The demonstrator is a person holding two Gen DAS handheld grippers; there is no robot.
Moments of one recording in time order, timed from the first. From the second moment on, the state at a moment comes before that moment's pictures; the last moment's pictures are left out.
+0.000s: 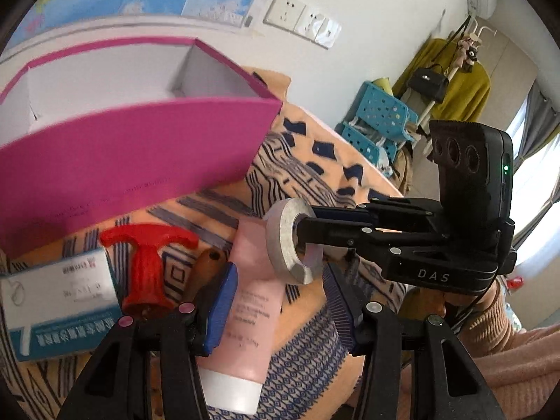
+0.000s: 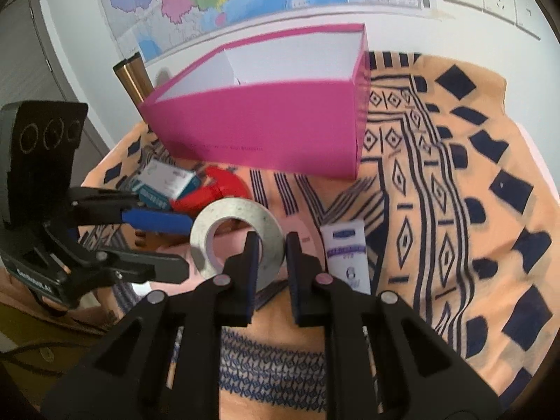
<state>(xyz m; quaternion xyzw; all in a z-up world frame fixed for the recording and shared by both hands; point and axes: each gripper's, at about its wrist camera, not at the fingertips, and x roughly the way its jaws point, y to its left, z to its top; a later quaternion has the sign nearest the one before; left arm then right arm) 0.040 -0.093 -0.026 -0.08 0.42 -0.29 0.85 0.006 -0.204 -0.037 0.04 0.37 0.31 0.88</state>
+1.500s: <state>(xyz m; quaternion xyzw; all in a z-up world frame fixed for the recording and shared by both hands) 0.174 -0.072 0.011 -0.12 0.42 -0.25 0.87 0.135 -0.186 0.034 0.05 0.35 0.28 0.89</state>
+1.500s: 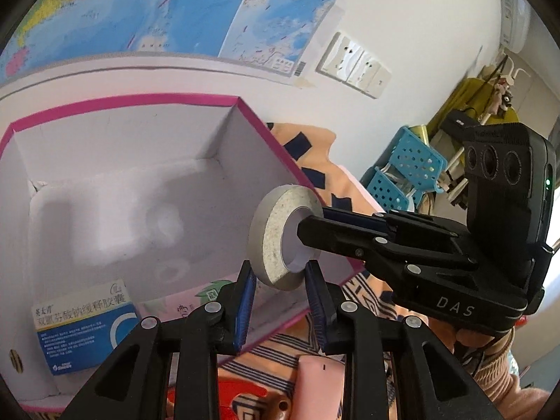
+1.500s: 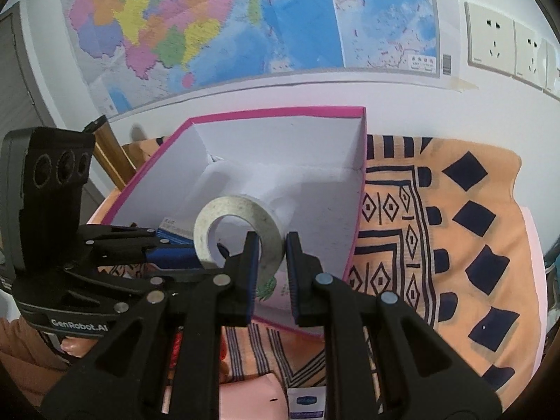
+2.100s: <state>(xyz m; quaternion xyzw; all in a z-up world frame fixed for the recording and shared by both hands) 0.191 -0.068 -0.005 -0.12 0.45 -0.23 0.85 0.141 -0.183 0.029 0.03 0.38 0.23 0.90</state>
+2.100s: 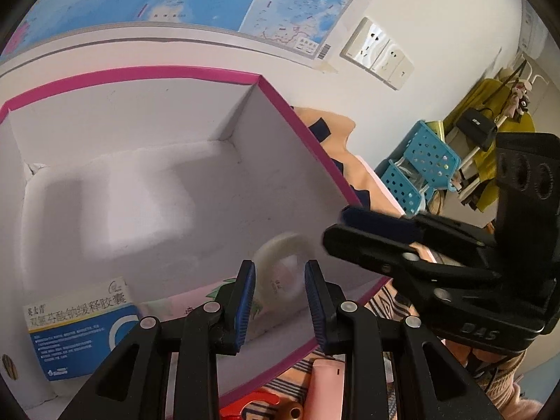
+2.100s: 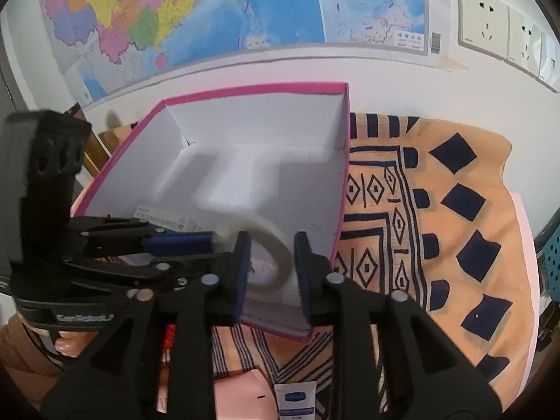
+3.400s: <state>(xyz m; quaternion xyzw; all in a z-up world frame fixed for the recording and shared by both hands) 0.064 -0.088 -0.030 -0.08 0.42 -0.28 0.86 0.032 -0.227 -0.077 0.00 0.45 0.24 0.86</state>
